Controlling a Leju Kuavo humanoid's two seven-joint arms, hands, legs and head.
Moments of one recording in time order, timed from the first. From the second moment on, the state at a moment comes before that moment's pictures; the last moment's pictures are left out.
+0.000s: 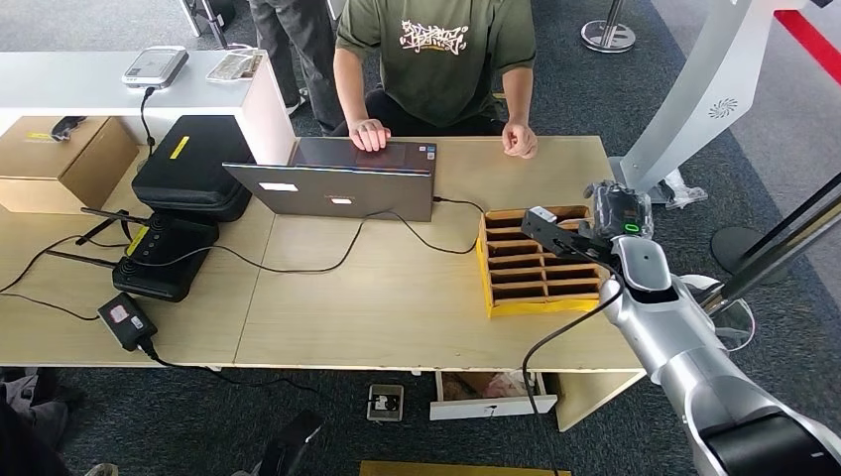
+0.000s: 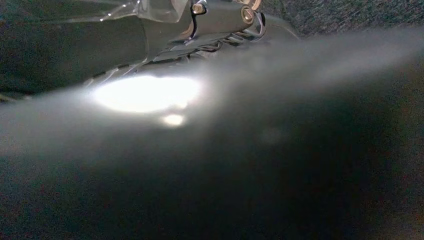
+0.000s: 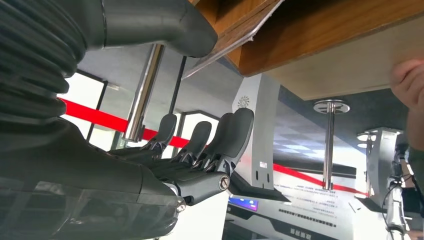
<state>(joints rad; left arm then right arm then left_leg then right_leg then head) -0.24 -0.07 -0.26 -0.25 -0.30 0.10 0.21 -0.80 -0.24 0.49 -0.73 1.12 -0.24 0.14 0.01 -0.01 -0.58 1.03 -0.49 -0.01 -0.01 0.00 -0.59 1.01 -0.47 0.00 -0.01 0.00</state>
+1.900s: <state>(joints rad) -0.24 -0.07 -0.24 -0.25 -0.30 0.10 0.17 -0.69 -0.30 0.46 -1.37 1.04 -0.29 0.06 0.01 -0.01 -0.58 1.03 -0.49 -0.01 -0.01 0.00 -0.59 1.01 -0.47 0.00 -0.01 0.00</state>
